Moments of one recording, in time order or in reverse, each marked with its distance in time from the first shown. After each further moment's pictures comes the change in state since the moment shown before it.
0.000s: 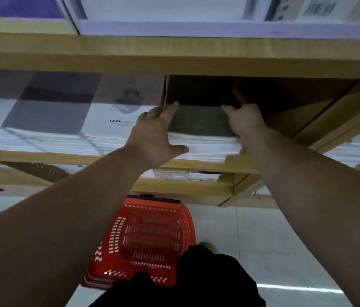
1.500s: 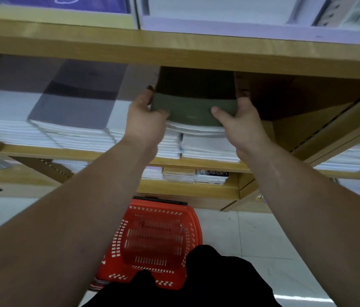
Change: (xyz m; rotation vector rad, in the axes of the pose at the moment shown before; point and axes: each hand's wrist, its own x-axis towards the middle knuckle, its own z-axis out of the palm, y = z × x) left_hand -0.026 -0.033 -0.031 -1.220 0.400 -0.287; right_hand -0.077 -0.025 0.050 0.110 -0.055 -0.233
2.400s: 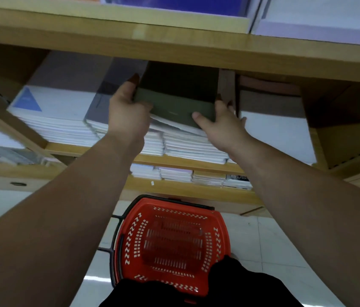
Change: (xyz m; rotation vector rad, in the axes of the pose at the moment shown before) left_hand 0.059 -0.003 -0.152 -0.068 0.124 0.045; right_hand 0.007 -0.029 0.155 -0.564 -0.211 -0.047
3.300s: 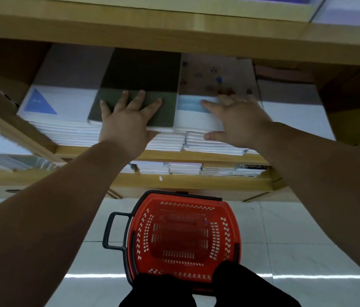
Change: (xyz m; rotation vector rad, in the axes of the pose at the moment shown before) left_hand 0.043 -0.029 -0.088 1.533 -0.384 0.553; right_hand 0.002 -0.029 0.004 -0.933 -0.120 -0.313
